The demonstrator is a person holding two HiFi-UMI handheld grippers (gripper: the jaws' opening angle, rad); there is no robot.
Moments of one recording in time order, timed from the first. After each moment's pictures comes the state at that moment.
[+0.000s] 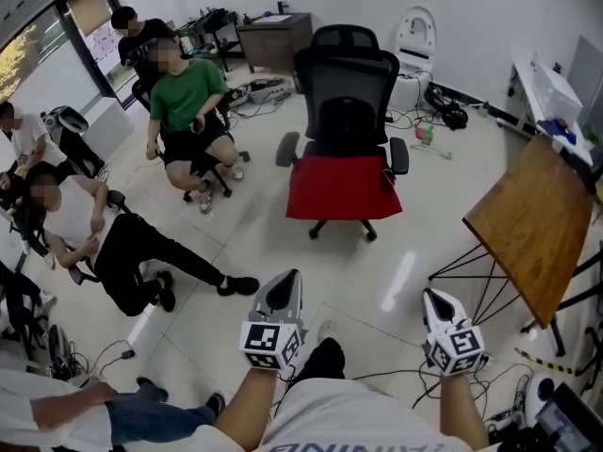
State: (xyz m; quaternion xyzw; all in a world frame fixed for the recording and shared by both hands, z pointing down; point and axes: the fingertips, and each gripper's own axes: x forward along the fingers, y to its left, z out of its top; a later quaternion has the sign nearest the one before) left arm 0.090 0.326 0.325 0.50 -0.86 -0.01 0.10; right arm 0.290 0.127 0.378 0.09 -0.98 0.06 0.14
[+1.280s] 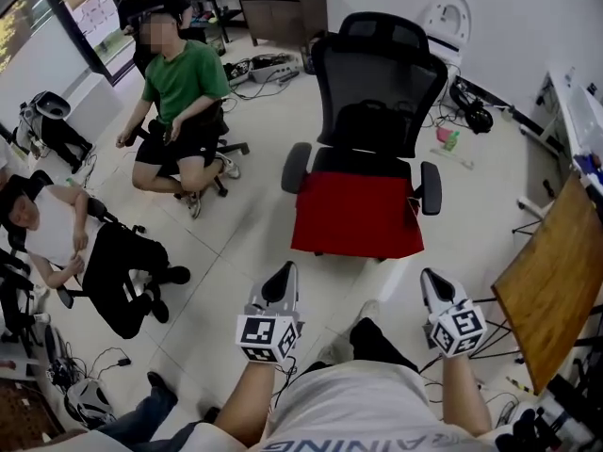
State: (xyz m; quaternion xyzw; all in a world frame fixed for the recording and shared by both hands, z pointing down) left arm -0.173 0.221 0.369 0.47 -0.87 -0.03 0.15; right arm 0.003 -0.007 0.401 0.05 -0.98 0.07 0.17
